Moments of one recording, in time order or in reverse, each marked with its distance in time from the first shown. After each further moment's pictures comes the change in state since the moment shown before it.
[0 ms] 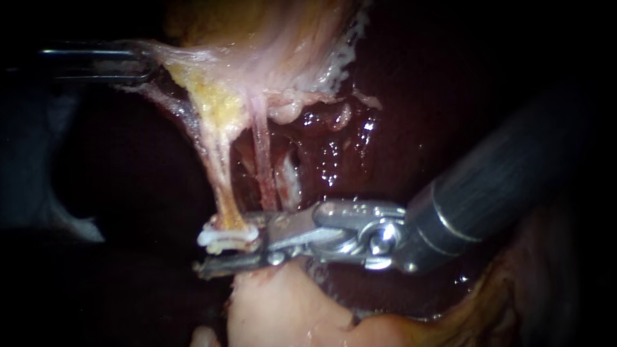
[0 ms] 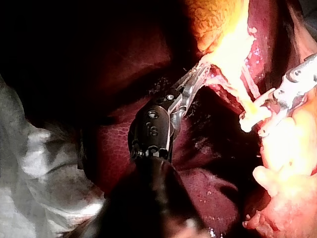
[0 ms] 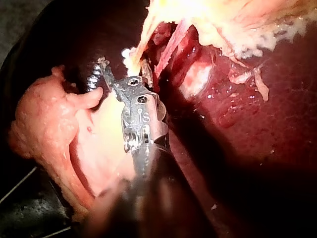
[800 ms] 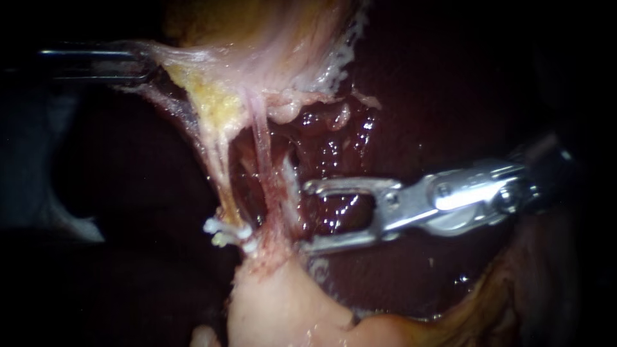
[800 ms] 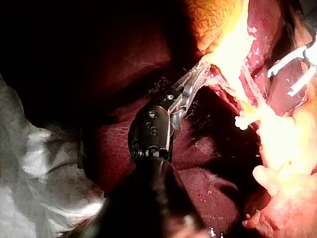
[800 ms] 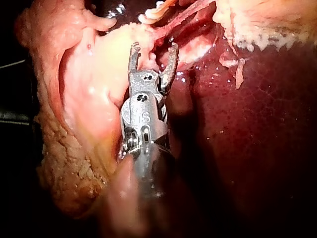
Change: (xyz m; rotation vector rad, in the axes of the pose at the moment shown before) right arm -0.001 0.001 -0.017 -0.018 -0.018 -0.340; left arm 0.000 0.000 0.000 0.000 0.000 0.000
